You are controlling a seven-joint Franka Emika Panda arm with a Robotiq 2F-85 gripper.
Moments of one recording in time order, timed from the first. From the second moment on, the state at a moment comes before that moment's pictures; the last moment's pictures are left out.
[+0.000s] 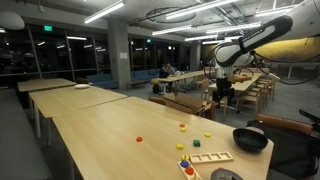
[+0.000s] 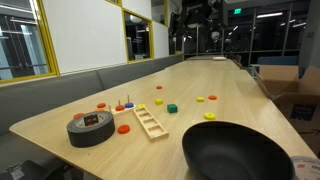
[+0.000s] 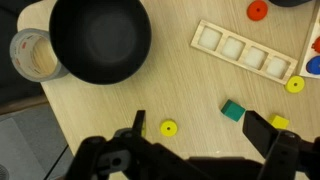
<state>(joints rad) -0.18 -0.19 -0.18 -2.21 -0.06 1.91 -0.02</state>
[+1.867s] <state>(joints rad) -0.15 -0.18 -0.19 -2.22 0.10 1.89 -0.32</state>
